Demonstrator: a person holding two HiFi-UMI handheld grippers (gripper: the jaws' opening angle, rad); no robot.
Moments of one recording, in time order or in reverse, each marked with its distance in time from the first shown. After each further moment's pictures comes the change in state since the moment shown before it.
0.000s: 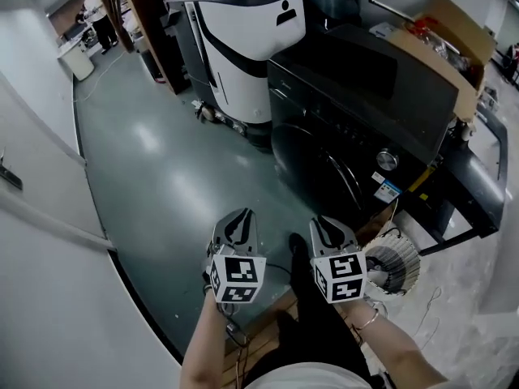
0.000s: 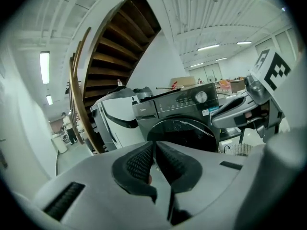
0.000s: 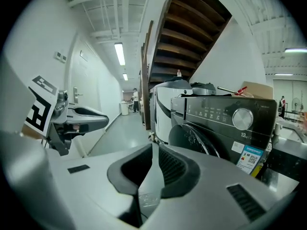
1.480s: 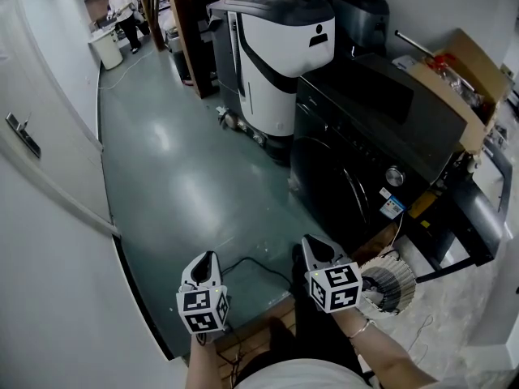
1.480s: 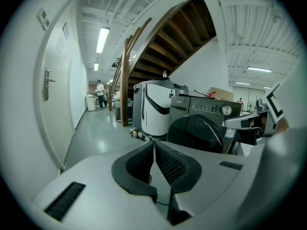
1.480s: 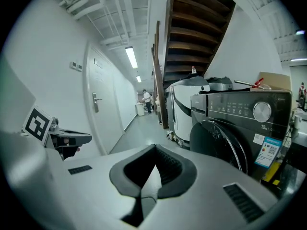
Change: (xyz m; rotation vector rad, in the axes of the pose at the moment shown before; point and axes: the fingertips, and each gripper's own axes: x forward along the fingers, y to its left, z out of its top) left arm -0.169 0.048 -0.108 -0.520 0.085 0.276; right arm -0.043 0.086 -0.004 0.010 0.006 0.216
